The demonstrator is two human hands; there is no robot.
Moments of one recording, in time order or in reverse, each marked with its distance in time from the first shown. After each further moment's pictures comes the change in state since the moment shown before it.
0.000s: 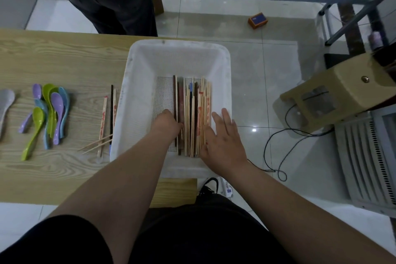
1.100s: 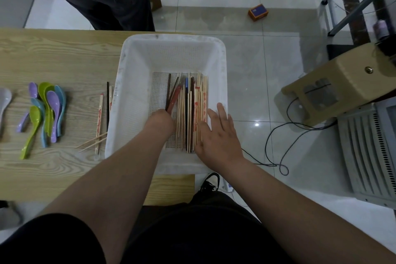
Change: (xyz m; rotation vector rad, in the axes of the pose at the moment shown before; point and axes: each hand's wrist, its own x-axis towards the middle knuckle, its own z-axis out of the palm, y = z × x) left_hand 0.006 -0.006 0.007 0.122 0.042 -0.060; right_hand -0.001 0.000 0.002 0.025 0.033 -0.005
